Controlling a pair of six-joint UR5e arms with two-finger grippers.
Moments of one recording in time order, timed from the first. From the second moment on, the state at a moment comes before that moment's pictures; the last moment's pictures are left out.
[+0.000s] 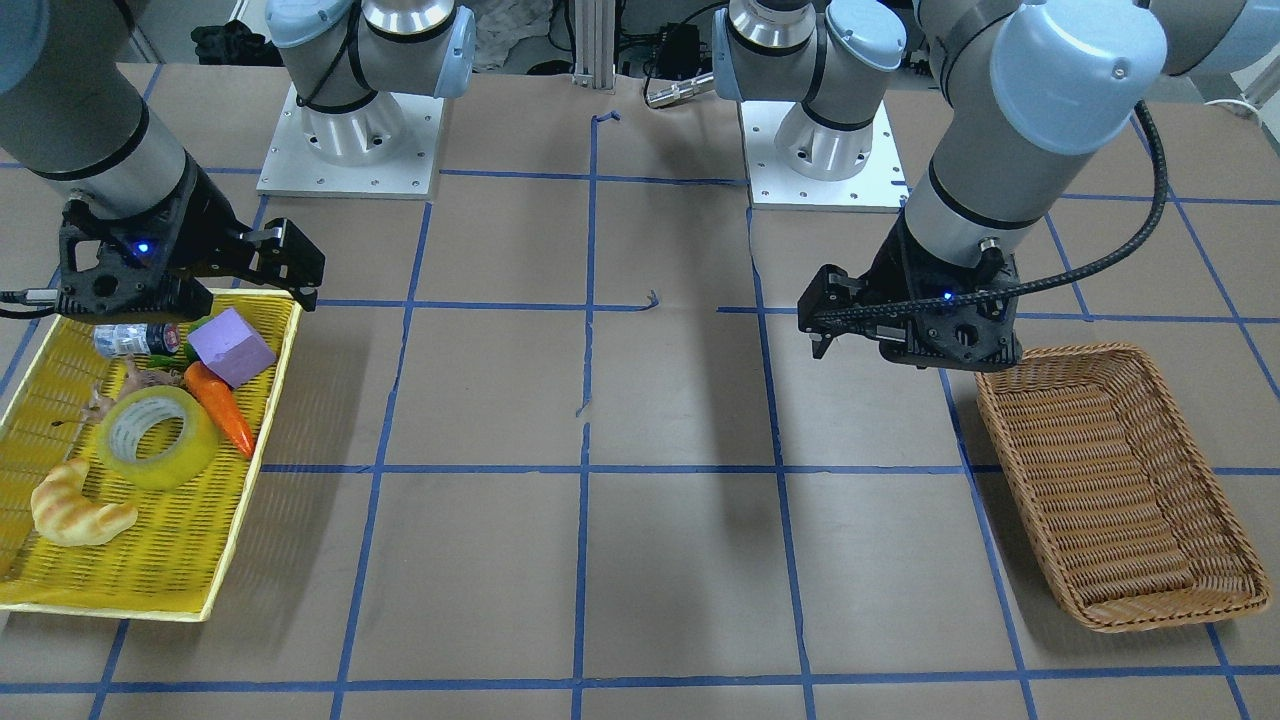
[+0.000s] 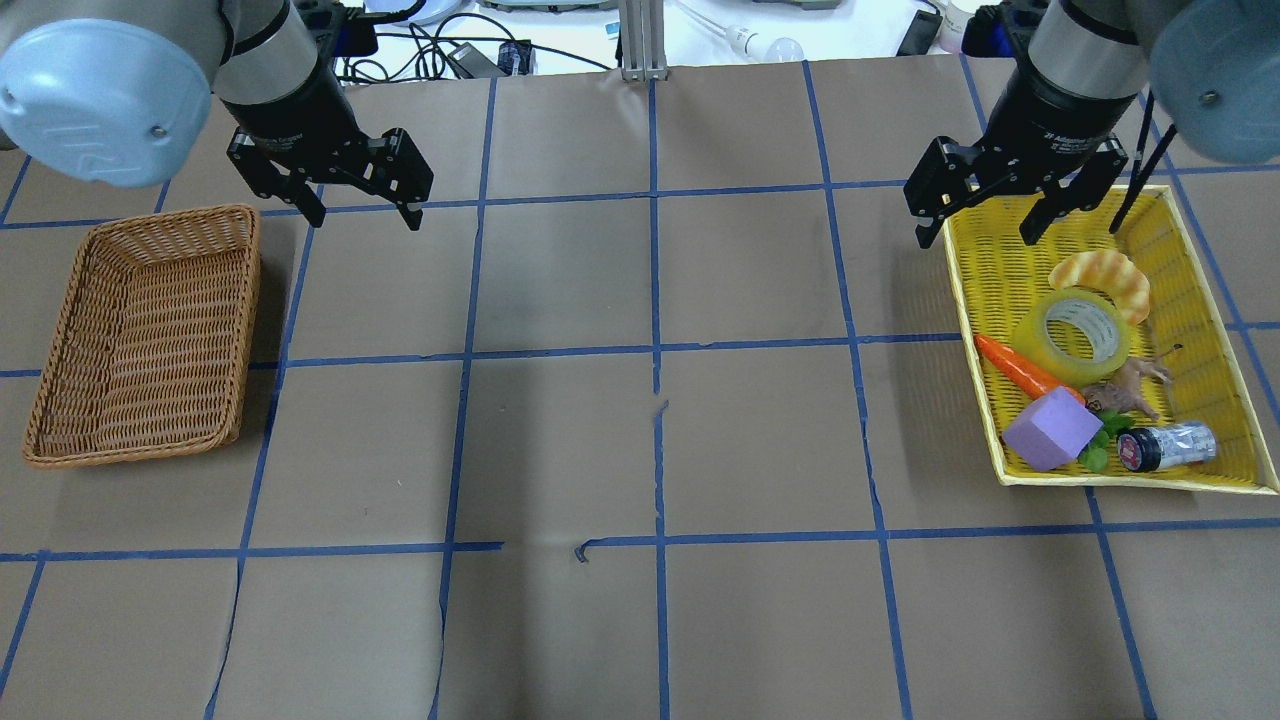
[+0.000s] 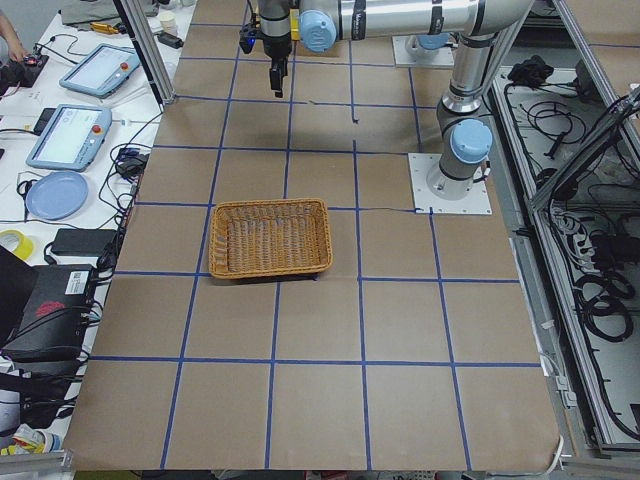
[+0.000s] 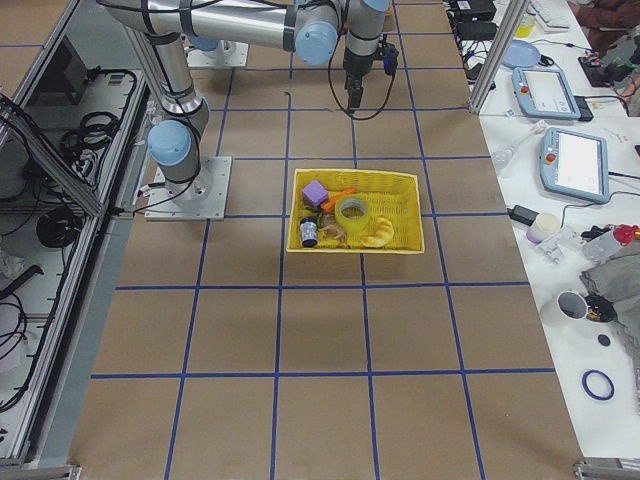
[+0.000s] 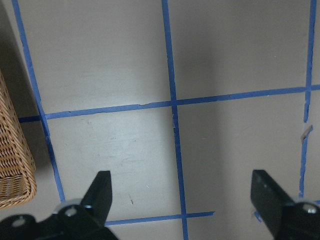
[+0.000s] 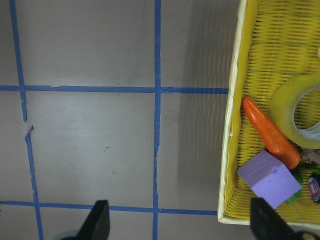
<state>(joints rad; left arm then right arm) -1.55 -1.73 -1.51 -1.48 1.57 0.11 1.46 -1.50 1.59 -1.57 -1.52 -0.14</state>
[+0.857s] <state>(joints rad) -1.55 -1.73 -1.53 -1.47 1.57 0.11 1.46 -1.52 1.59 -1.55 -1.52 -0.14</state>
